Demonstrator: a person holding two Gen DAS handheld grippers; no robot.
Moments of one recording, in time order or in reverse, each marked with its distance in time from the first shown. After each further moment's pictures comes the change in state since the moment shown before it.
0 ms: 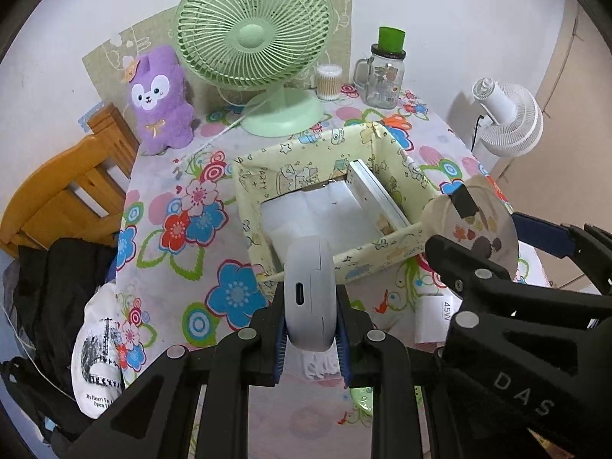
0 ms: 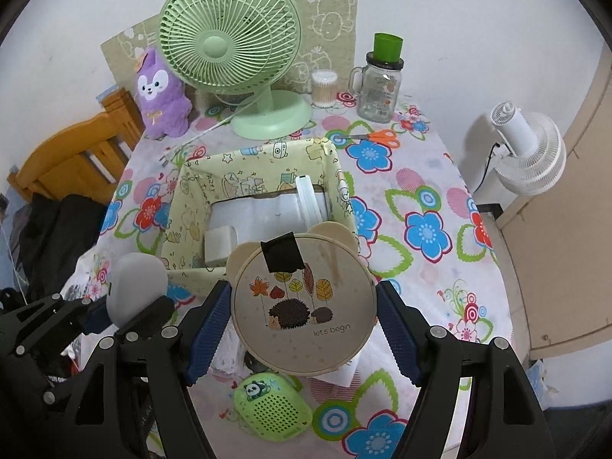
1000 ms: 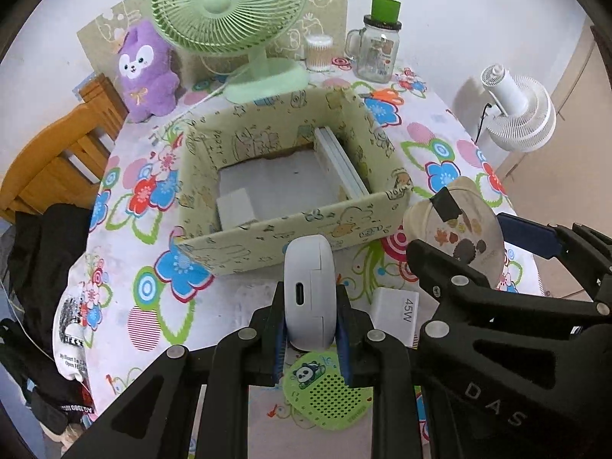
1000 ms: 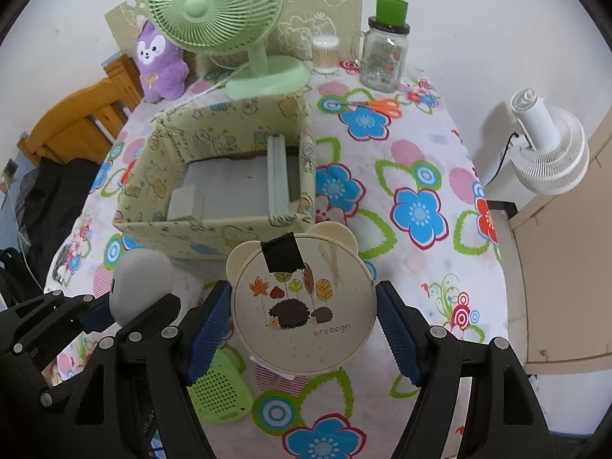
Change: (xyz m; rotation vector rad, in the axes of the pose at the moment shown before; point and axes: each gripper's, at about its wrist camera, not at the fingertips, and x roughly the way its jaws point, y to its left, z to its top) left arm 0.026 -0.062 -0.009 -0.087 0.081 0.027; right arm 0.033 -0.054 -0.014 -0.097 0.082 0.070
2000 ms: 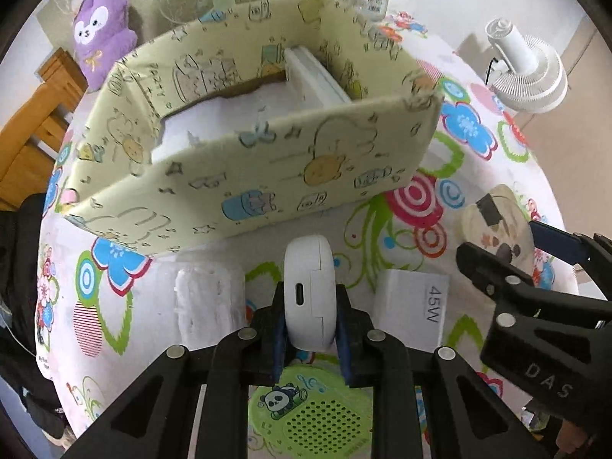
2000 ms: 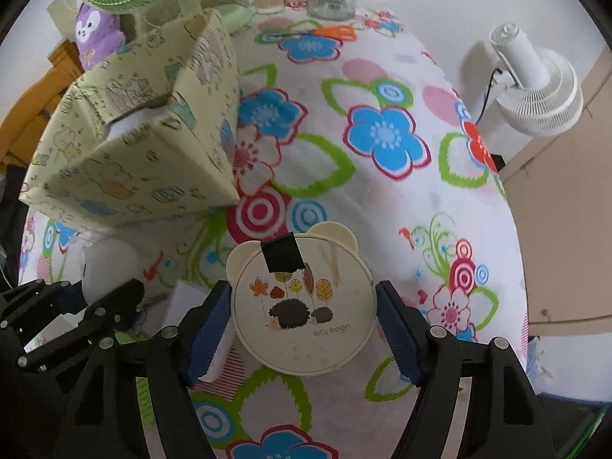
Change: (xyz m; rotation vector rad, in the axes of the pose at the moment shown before) left arm 0.084 -0.024 -0.006 0.038 0.127 -0.024; right arm 0.075 -0.054 -0.032 0.083 0.115 -0.061
